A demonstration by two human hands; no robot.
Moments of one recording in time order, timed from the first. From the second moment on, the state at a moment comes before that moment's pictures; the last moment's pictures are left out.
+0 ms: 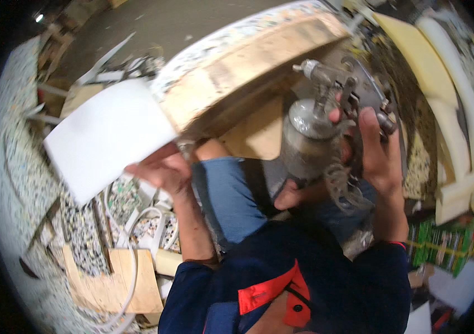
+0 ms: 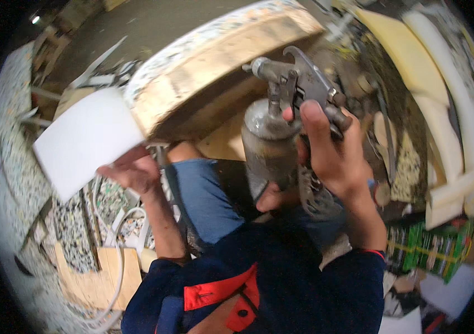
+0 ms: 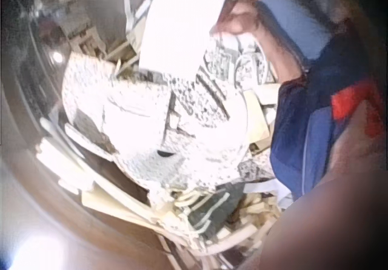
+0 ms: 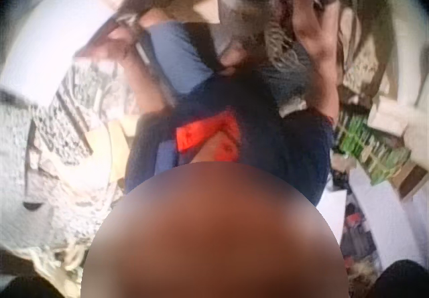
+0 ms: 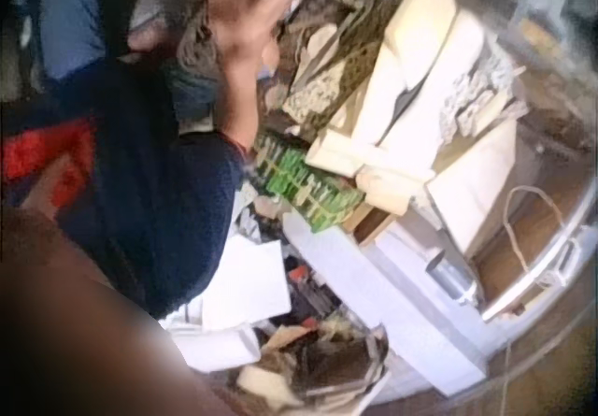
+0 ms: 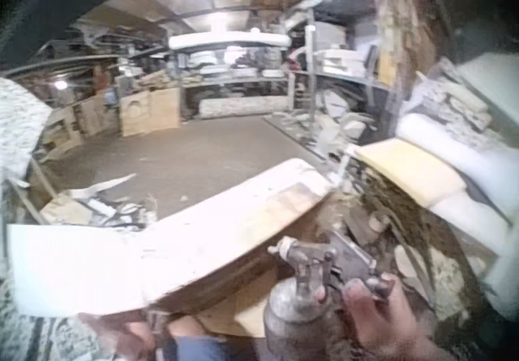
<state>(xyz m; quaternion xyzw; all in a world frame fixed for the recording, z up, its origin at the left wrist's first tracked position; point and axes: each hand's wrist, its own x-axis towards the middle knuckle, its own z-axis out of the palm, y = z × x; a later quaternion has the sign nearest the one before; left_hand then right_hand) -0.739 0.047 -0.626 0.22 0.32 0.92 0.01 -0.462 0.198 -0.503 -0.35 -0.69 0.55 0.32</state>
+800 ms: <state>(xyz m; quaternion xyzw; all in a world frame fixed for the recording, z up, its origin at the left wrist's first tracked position) -0.736 0.054 -0.623 0.32 0.54 0.78 0.02 -0.399 0.467 -0.958 -0.67 -0.56 0.20 0.44</state>
